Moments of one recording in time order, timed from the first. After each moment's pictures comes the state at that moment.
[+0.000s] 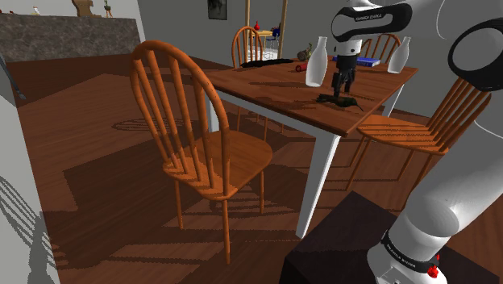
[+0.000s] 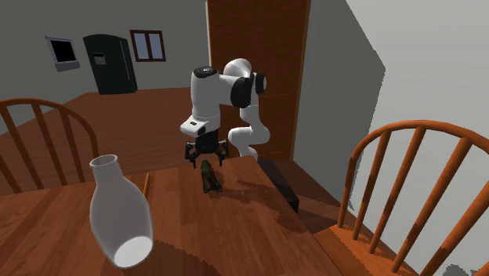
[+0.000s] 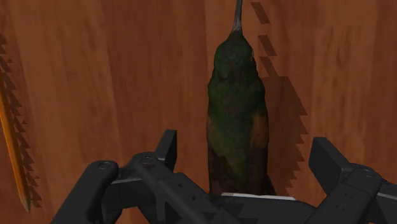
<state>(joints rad) -0.11 -0.08 -0.36 -1.76 -0.13 1.60 -0.48</state>
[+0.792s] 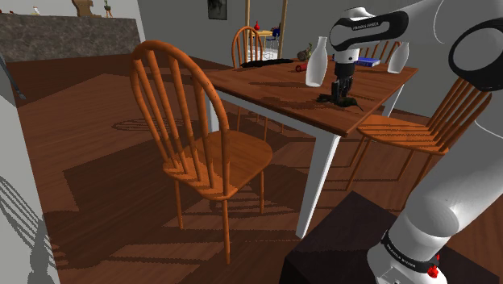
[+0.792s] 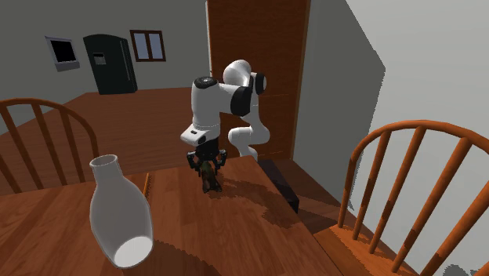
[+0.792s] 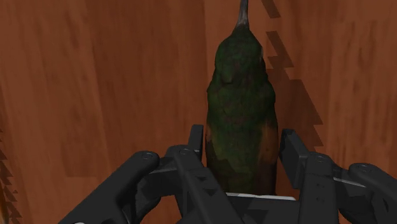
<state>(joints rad) -0.11 -0.09 -0.37 -1.84 -0.13 1.67 -0.47</state>
